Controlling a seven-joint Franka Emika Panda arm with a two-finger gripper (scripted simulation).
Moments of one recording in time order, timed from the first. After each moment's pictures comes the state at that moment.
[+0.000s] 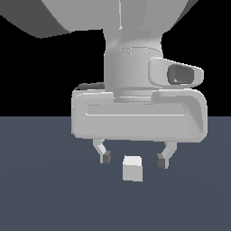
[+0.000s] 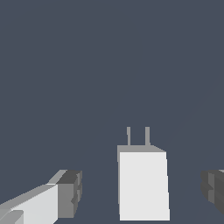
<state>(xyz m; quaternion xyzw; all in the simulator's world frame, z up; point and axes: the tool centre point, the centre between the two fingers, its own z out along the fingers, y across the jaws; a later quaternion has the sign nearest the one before) -0.105 -0.029 0.026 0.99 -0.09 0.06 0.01</state>
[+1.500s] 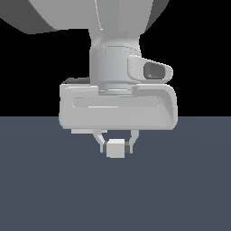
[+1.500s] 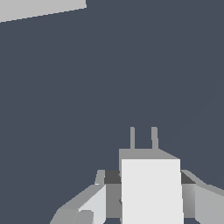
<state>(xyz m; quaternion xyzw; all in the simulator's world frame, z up) -0.084 -0.002 0.040 1.00 -0.05 0.06 0.00</state>
